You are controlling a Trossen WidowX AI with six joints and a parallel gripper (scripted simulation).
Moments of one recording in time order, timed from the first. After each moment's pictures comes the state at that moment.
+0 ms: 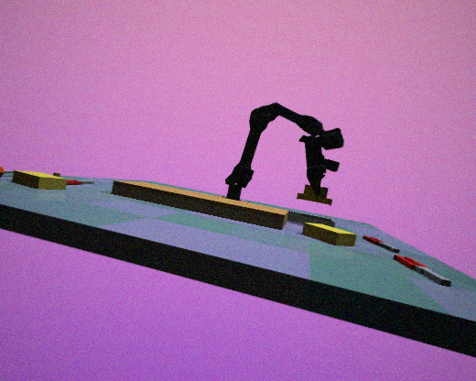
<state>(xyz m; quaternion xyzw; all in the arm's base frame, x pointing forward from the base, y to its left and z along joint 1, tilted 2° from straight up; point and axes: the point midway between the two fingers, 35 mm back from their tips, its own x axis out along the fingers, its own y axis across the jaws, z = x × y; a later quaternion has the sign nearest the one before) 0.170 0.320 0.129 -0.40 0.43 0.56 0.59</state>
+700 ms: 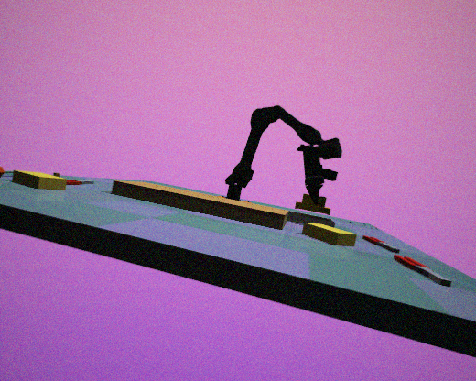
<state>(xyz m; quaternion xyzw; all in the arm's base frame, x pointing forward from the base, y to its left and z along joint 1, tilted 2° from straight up) 0.169 0.322 0.095 -0.40 0.43 0.56 0.59</state>
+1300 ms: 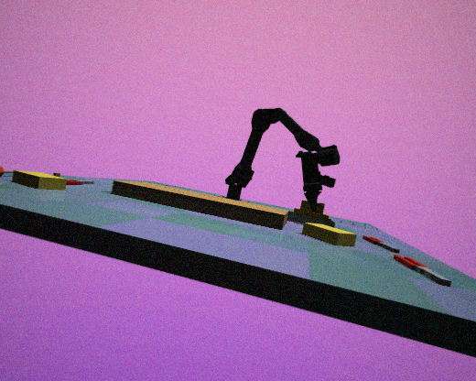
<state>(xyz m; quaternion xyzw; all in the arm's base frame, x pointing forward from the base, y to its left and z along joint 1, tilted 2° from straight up) 0.168 0.321 0.070 -0.40 0.43 0.56 0.59</state>
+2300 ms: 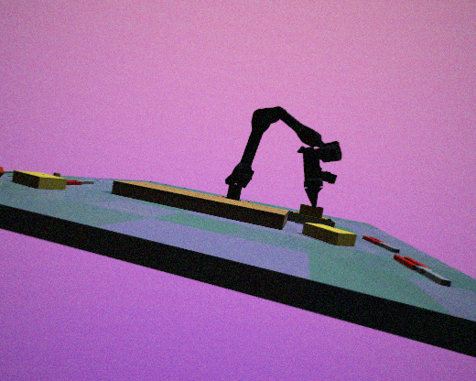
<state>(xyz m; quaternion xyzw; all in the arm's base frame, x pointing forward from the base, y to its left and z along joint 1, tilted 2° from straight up) 0.168 0.320 0.086 -0.40 0.45 0.55 0.58</state>
